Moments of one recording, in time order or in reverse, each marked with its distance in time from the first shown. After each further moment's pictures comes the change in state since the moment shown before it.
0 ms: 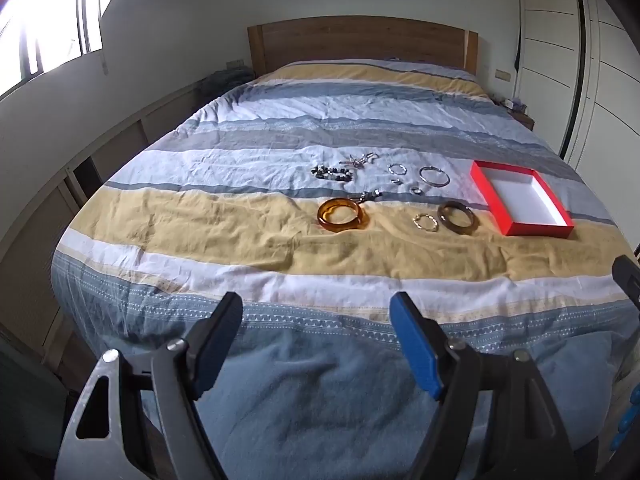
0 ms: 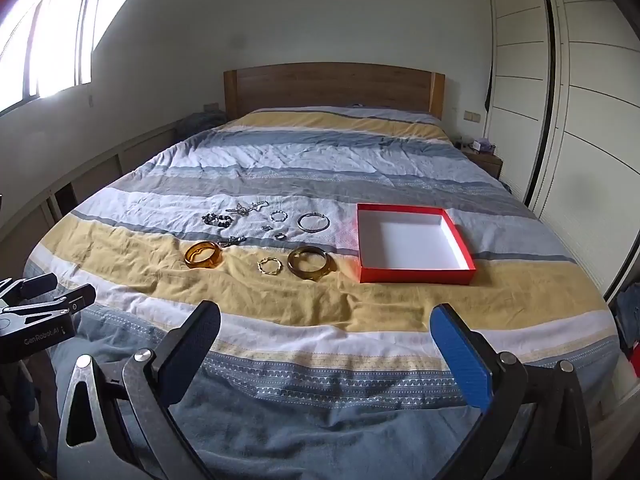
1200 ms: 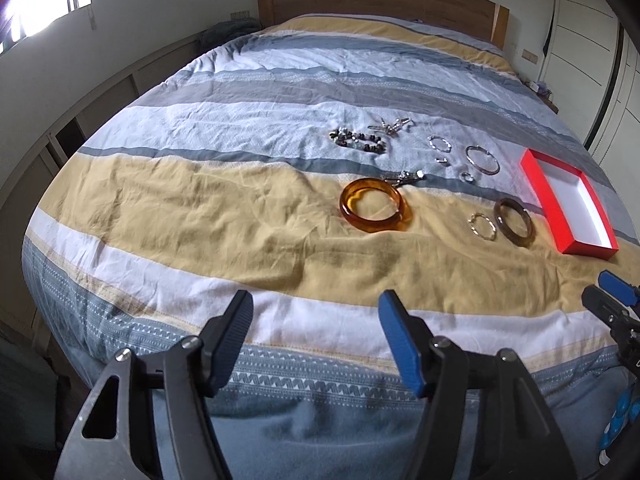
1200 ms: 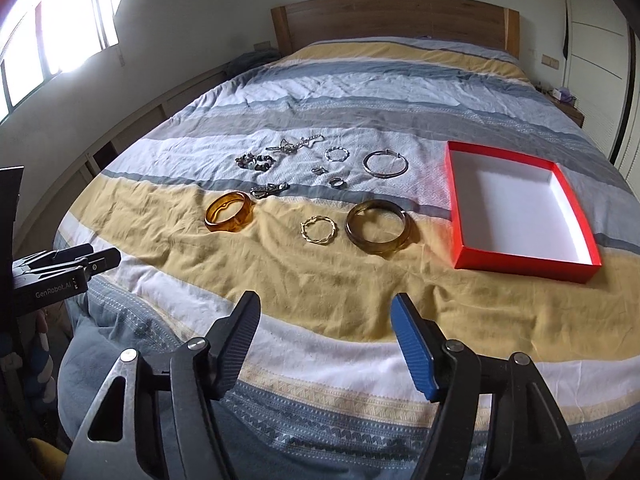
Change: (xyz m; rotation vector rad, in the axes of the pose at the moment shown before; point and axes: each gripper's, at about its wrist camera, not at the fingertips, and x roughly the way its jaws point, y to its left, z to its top) left arm 0.138 0.030 0.041 -0.061 0.175 0.002; right arm 0.163 0.017 0.005 -0.050 0.299 0.252
